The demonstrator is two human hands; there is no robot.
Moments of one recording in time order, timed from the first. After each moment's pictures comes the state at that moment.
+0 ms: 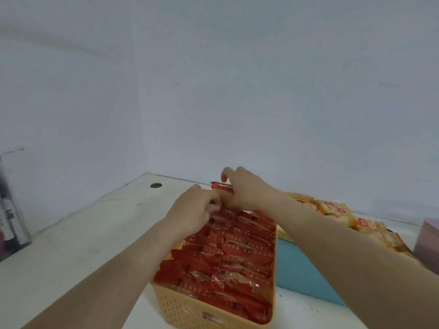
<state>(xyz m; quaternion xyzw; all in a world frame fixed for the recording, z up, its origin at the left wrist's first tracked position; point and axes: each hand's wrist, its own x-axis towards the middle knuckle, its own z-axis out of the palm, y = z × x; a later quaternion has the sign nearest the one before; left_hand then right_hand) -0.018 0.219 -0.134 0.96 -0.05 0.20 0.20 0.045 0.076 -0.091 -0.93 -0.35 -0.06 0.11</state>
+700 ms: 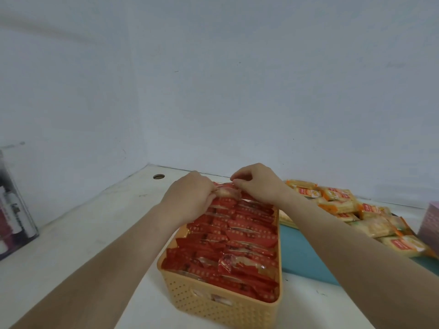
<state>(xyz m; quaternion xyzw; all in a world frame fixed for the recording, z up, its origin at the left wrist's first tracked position) -0.018 0.236 -0.131 0.98 -0.07 0.19 0.03 0.051 0.056 -0.112 -0.89 -0.30 -0.04 0.35</state>
